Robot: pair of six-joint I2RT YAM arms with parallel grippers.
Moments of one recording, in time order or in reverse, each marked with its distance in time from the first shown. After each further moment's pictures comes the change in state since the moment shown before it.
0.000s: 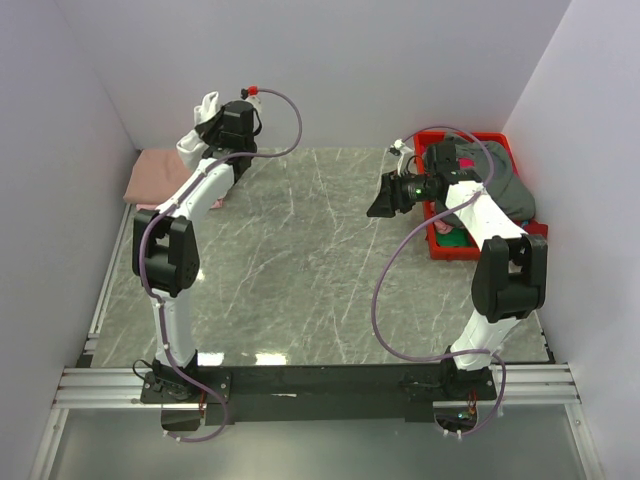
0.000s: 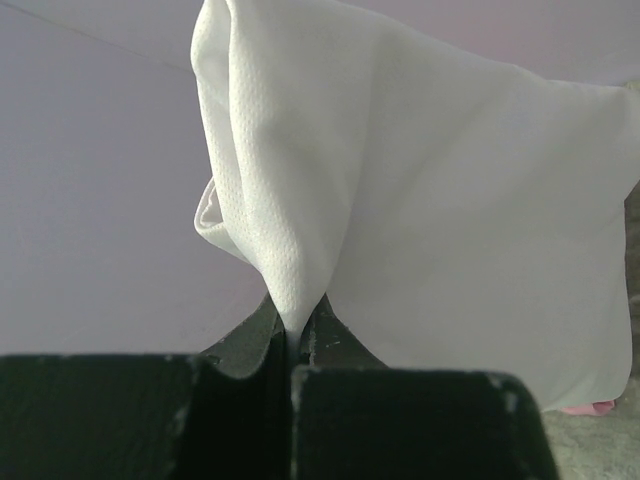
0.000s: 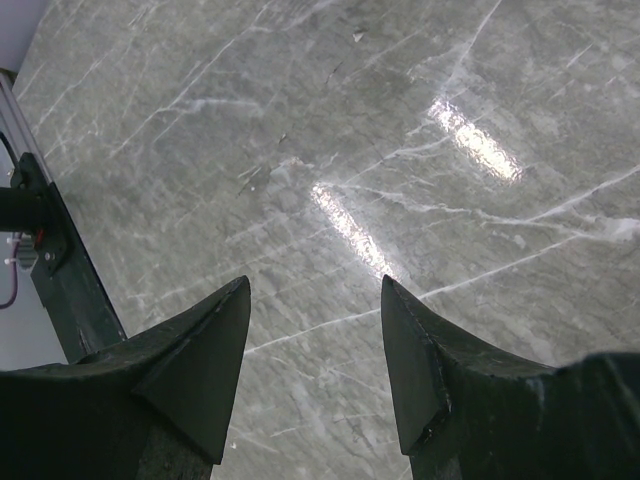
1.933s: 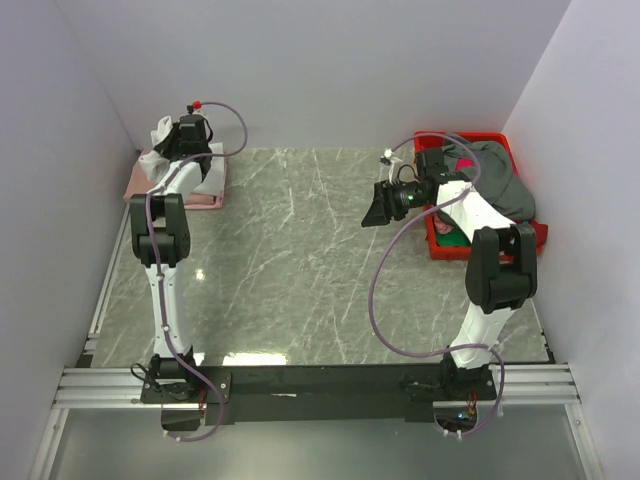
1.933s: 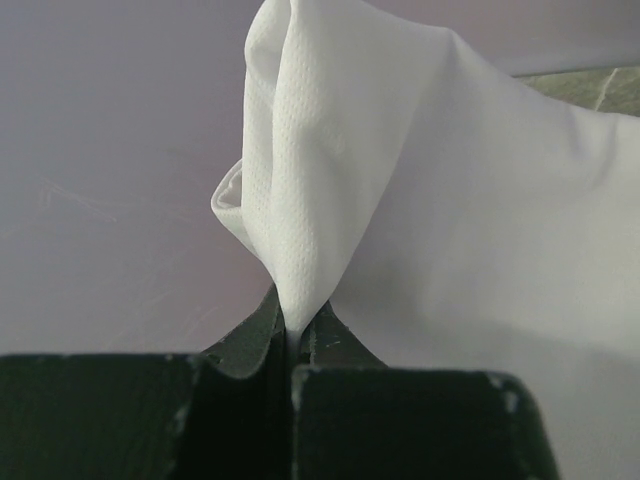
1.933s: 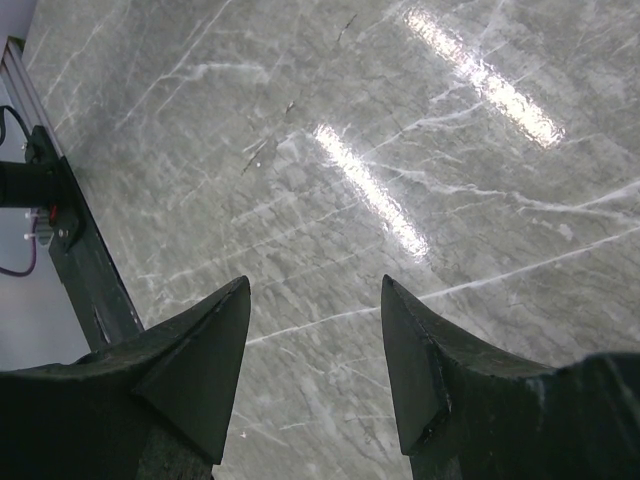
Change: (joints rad) left arm 0.292 0.338 0.147 0.128 0.082 -0.070; right arm 0.027 0.075 0.000 -0.041 -0.016 -0.020
